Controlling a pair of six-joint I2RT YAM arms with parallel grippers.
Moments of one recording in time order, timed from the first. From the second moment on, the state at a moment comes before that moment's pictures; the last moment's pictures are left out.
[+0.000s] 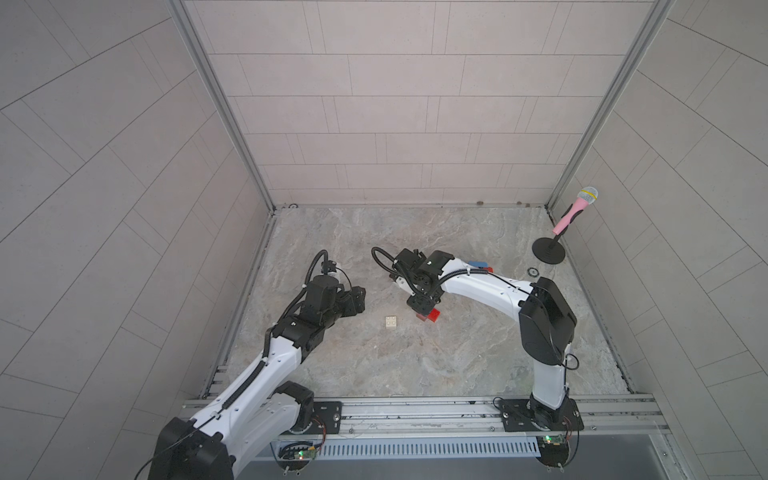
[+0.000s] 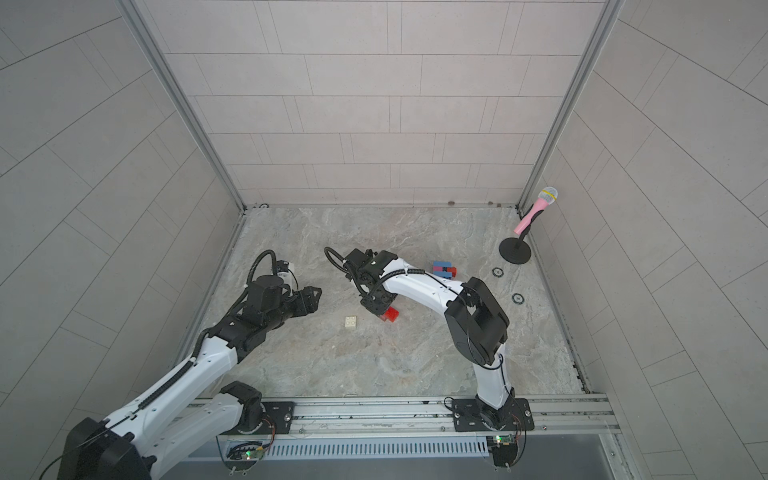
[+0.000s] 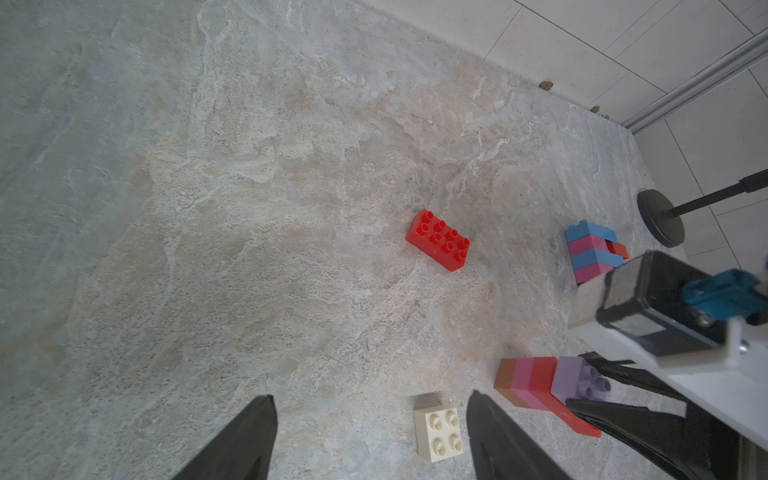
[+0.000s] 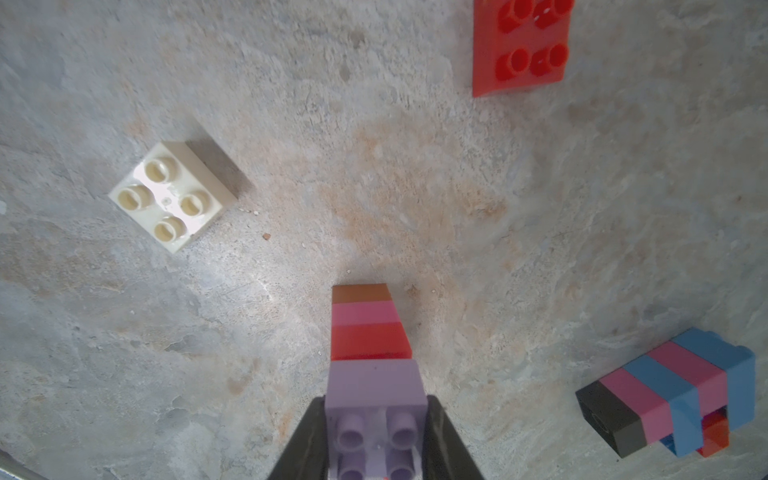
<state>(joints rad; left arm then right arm) -0.38 0.92 0.54 -0.26 0.01 -0.50 0.81 1.93 1.56 -1.05 0.12 -0.09</state>
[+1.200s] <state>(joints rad) -0.38 0.92 0.52 -0.26 0.02 -0.50 0.81 1.80 1.50 -1.09 0.10 -0.08</state>
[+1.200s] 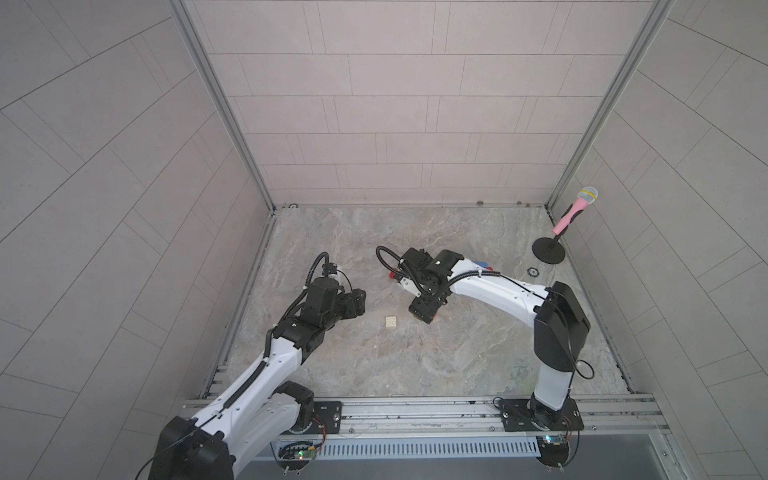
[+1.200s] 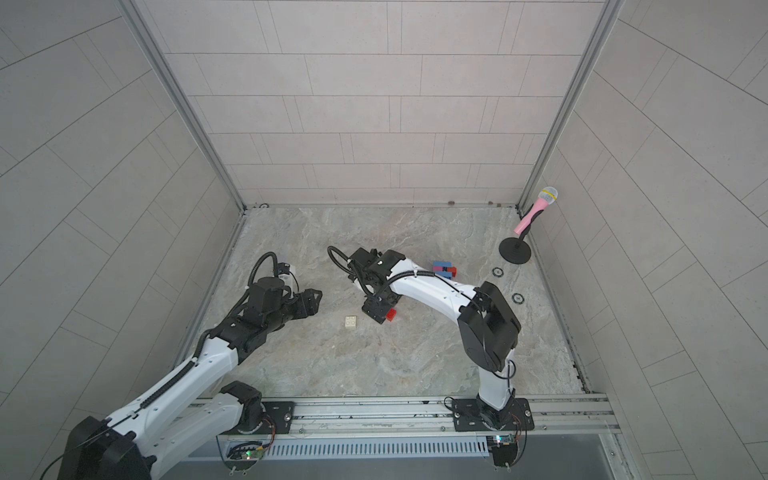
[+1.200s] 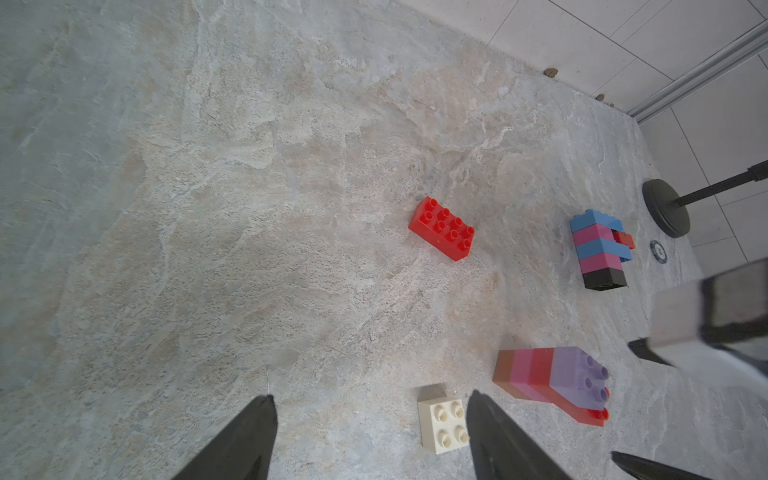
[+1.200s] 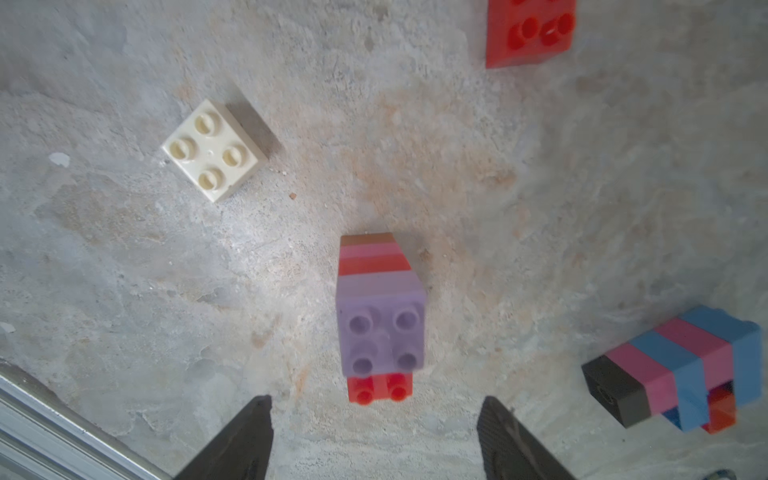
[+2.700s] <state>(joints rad) -0.38 0.89 0.52 -0.39 -0.16 -0.55 1.13 1.64 1.42 -1.04 0.34 0.45</state>
